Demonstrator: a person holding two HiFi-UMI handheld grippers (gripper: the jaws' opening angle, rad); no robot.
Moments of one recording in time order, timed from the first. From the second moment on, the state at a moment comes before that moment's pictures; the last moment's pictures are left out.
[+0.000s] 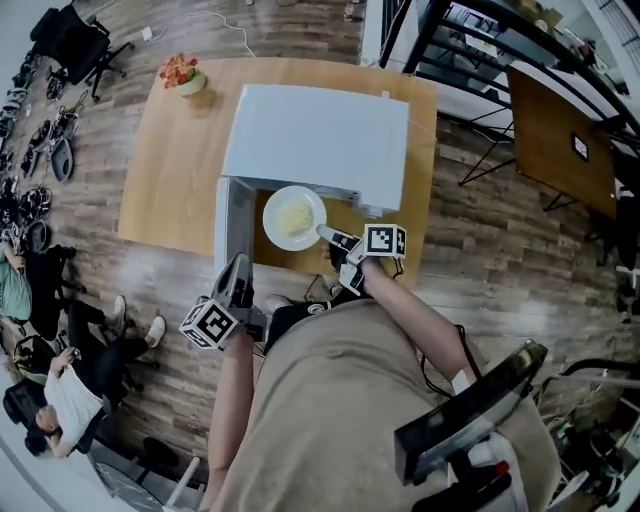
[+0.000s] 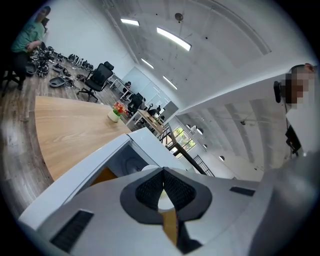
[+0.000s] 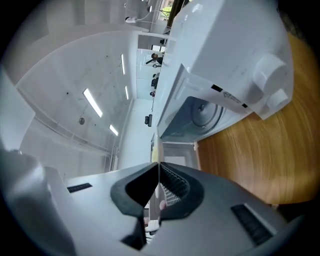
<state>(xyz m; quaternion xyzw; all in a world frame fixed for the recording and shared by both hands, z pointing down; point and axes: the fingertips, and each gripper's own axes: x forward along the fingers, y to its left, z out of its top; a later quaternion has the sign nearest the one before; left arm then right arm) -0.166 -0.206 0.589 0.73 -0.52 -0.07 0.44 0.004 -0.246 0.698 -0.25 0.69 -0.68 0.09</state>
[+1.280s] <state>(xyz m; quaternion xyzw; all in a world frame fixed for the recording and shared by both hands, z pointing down) -0.144 -0.173 0.639 0.72 -0.55 0.01 0.42 0.033 -0.219 0.785 -0.26 0.67 -0.69 -0.04</state>
